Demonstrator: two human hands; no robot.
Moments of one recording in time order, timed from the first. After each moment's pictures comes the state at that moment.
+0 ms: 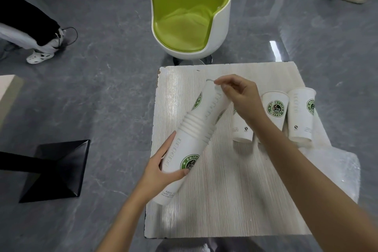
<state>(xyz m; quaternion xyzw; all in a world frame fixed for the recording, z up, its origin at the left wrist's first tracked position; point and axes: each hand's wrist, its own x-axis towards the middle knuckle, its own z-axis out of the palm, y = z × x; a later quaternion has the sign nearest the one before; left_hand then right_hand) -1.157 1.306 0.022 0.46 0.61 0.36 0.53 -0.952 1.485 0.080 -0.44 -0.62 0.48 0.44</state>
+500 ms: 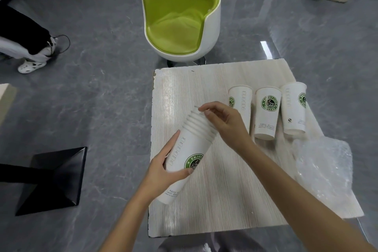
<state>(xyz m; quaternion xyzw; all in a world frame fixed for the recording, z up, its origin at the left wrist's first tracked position) -1.155 1.304 0.024 0.50 0.59 0.35 0.54 -0.969 1.412 0.066 -0.44 -0.62 0.50 0.41</state>
